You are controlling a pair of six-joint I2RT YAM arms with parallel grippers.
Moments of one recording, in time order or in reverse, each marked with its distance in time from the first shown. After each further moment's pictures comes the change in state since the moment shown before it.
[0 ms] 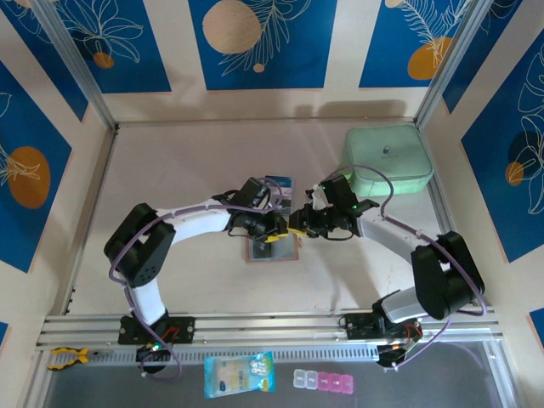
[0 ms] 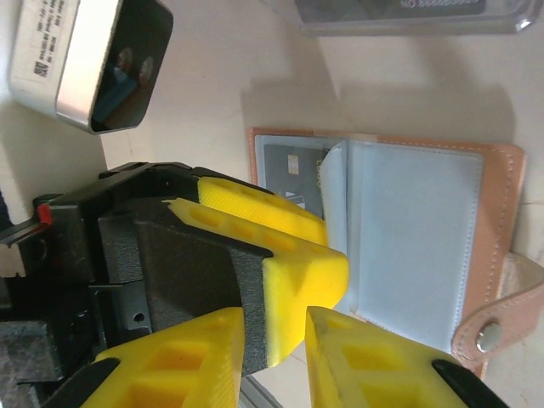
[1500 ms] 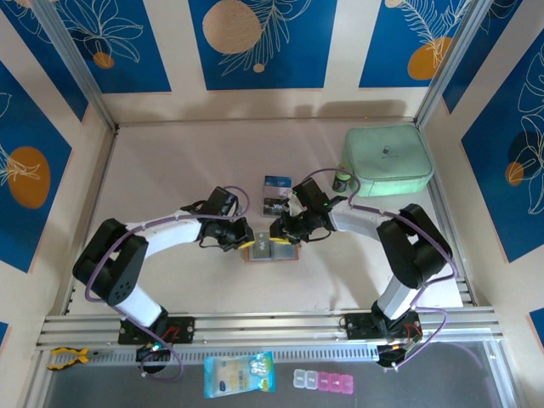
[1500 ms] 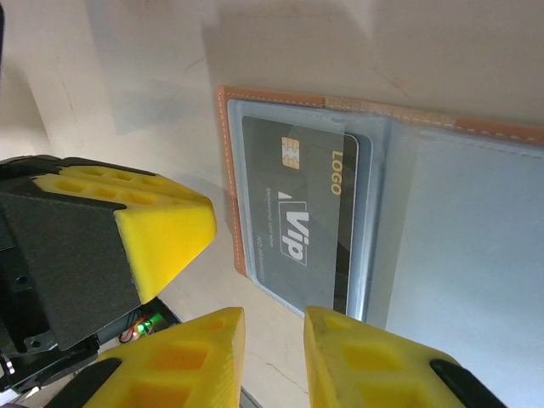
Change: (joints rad) left arm 0.167 -0.212 -0.283 -0.013 -0.051 0.035; right arm 0.150 0.270 0.127 0.018 0.005 0.010
